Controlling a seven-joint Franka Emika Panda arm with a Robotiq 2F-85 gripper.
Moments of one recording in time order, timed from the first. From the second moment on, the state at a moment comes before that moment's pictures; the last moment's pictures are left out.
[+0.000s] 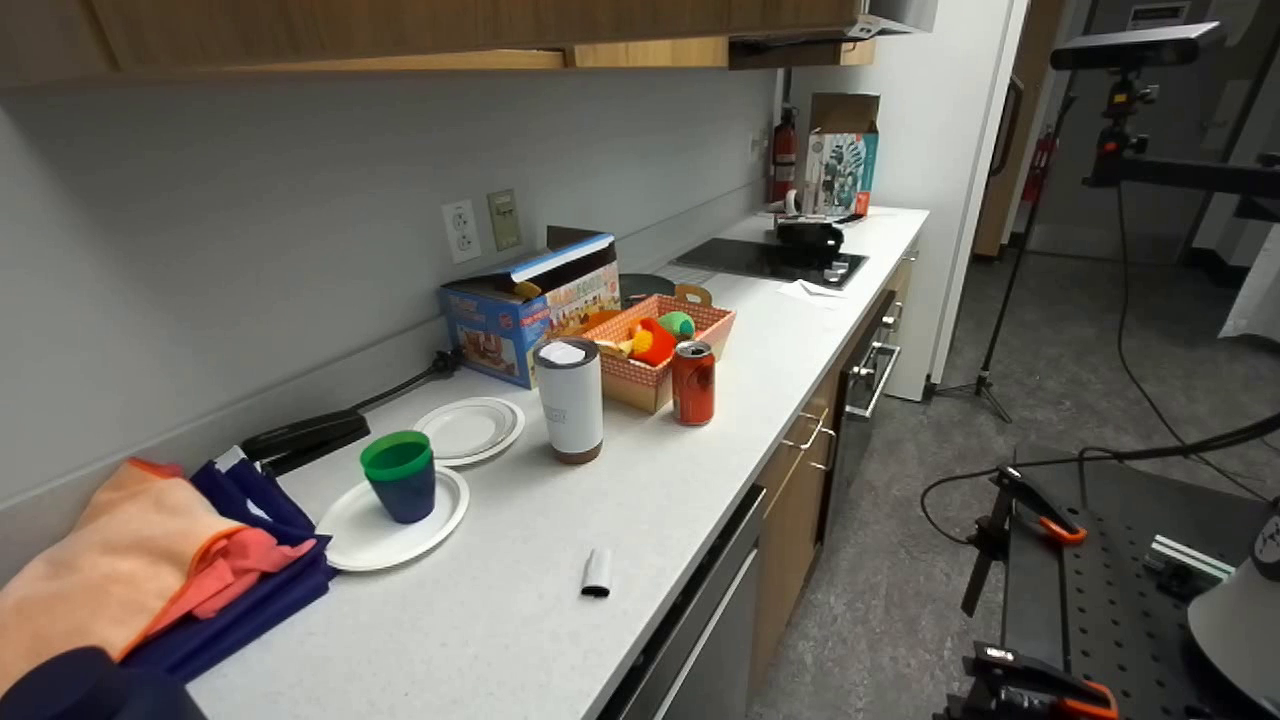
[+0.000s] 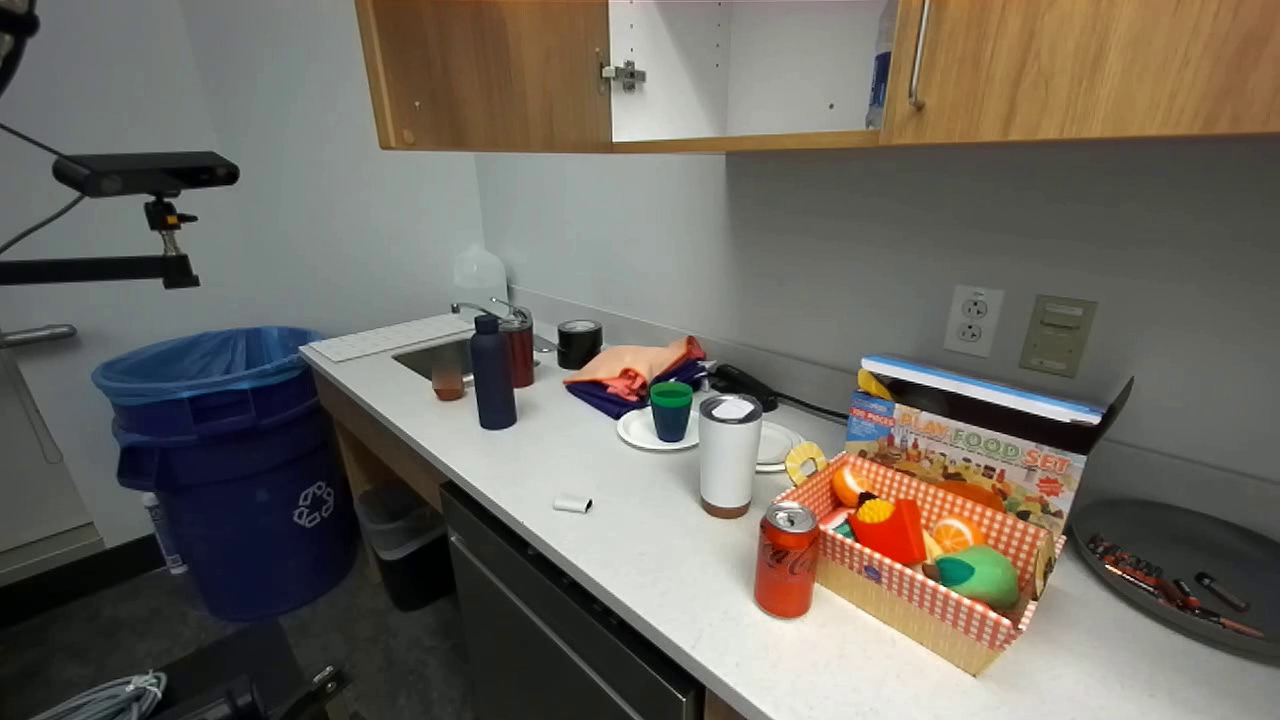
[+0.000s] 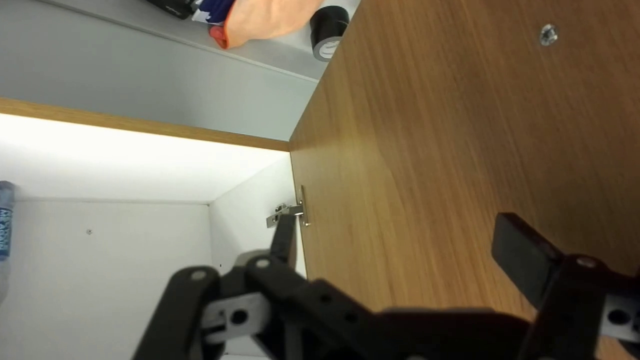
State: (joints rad) arm 0.35 -0.62 -0.17 -2.05 0.51 2.22 -0.59
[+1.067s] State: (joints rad) arm 0.39 -0.56 -0.11 -2.03 0.66 2.22 -0.67
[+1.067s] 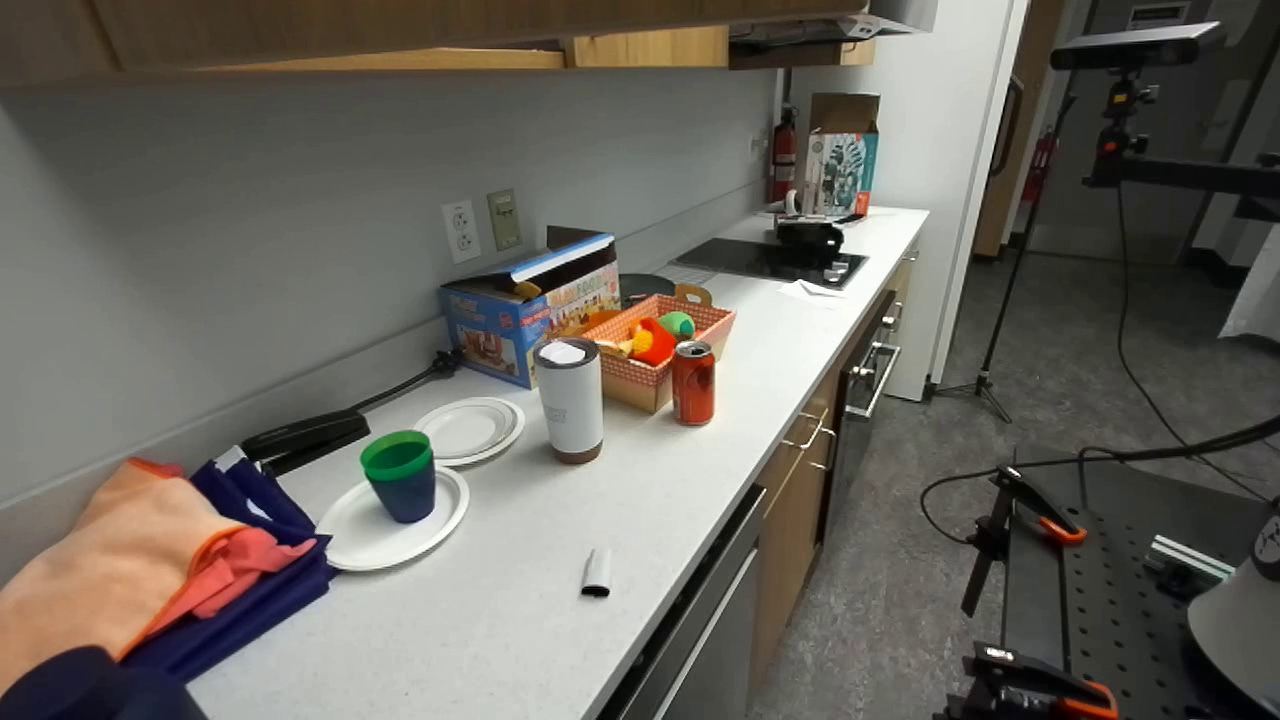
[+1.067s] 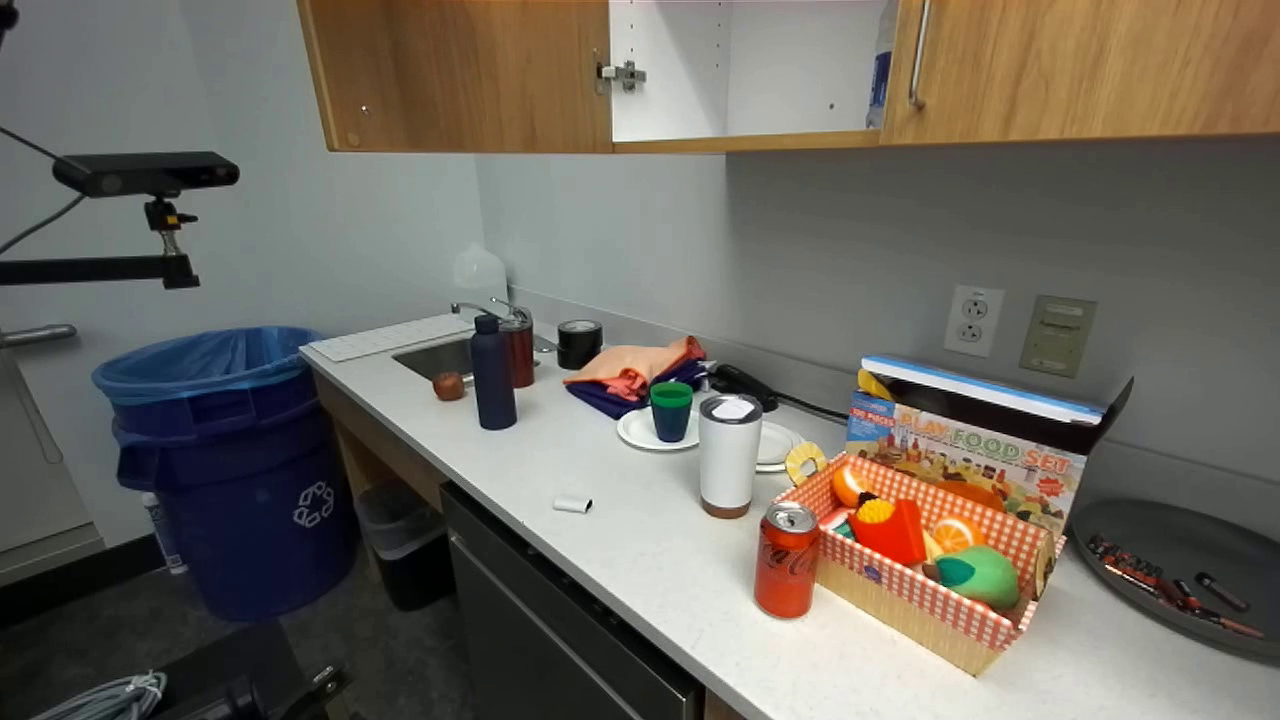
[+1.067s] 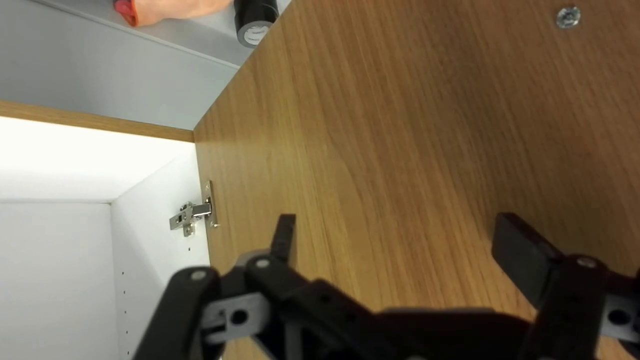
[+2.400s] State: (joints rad) arm 0.22 -0.64 -0.08 -2.05 0.31 2.28 -0.48
